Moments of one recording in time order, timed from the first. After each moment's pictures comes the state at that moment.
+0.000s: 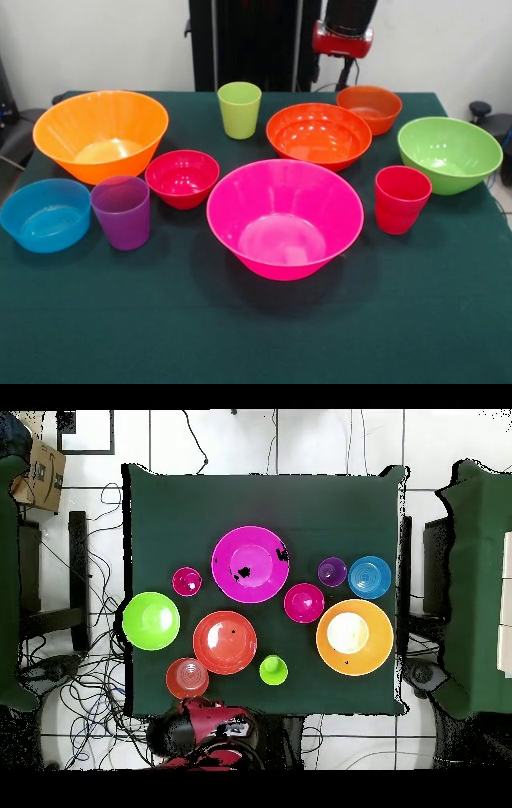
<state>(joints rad) 0.10 -0.51 -0.11 2.28 -0.06 -0.07 1.91</state>
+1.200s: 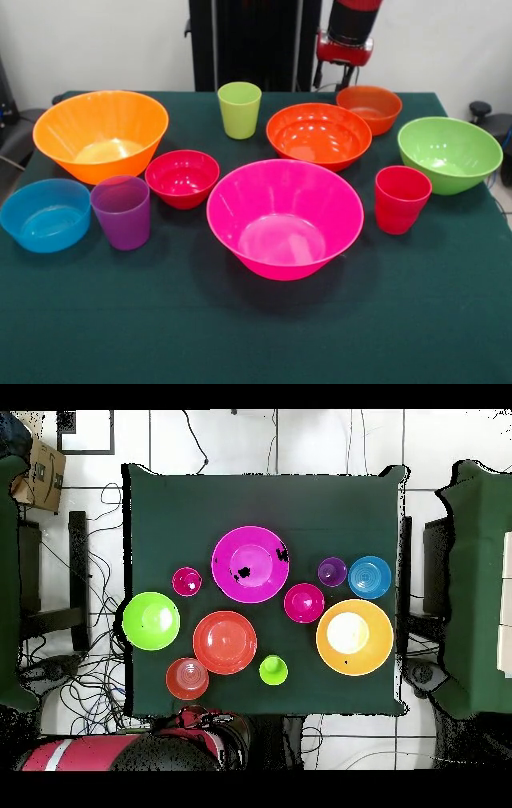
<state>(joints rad) 0.15 -0.38 -0.11 2.28 -0.06 -0.20 2.02</state>
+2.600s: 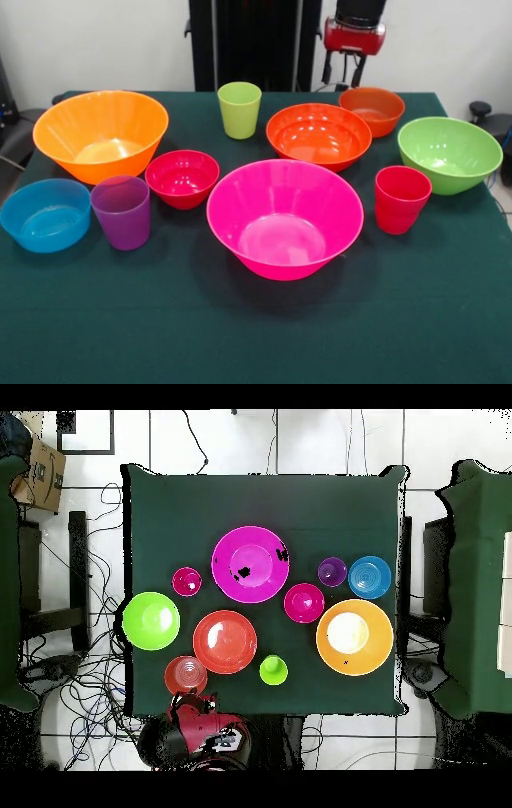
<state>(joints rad) 0.12 -0.58 -0.10 2.31 -0.06 -0.20 2.02</state>
